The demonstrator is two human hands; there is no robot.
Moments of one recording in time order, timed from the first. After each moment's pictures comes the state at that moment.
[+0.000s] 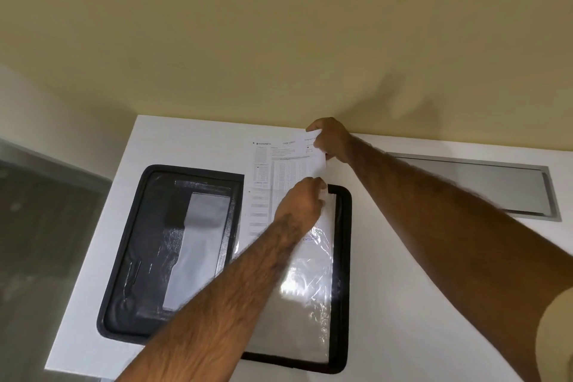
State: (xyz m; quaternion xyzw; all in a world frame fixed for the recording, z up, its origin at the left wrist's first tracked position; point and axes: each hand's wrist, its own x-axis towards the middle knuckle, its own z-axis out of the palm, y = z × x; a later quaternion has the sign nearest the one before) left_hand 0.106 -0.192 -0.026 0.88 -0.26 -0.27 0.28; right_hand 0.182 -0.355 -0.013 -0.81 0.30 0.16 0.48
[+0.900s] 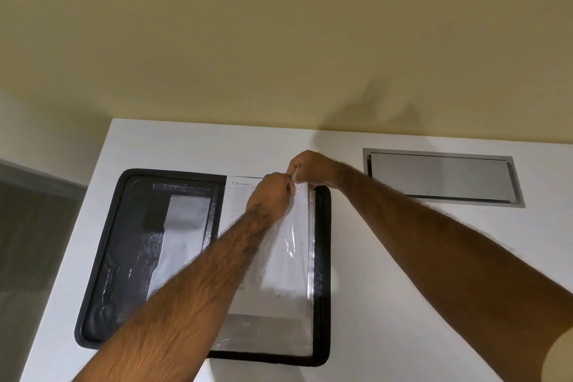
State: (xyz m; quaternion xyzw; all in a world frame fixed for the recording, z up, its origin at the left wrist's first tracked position) left_hand 0.127 -0.189 -0.030 0.91 -0.24 -0.26 0.22; right_hand 0.120 -0.344 -0.016 -0.85 0.17 0.28 0.42
